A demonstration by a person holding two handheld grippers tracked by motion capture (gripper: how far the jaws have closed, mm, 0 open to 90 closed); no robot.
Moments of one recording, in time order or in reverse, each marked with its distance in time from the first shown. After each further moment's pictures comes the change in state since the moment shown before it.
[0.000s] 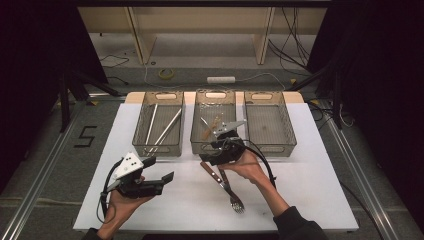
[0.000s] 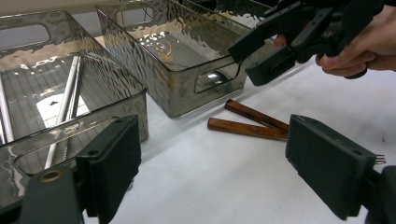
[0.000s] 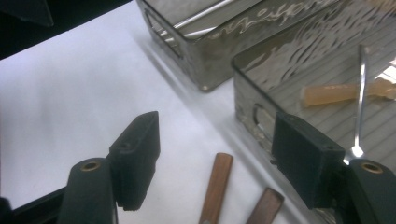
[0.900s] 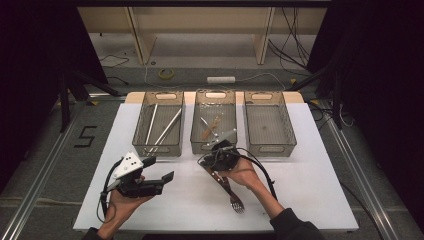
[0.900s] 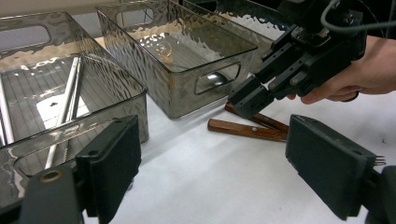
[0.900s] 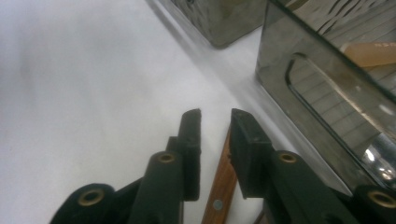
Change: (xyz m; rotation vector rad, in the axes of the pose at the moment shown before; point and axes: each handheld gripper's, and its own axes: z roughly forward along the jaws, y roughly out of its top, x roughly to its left) left arm 0.000 0.000 0.001 -0.005 0.002 -0.005; right arm 0.007 -0.019 0.026 0.118 0.005 -0.060
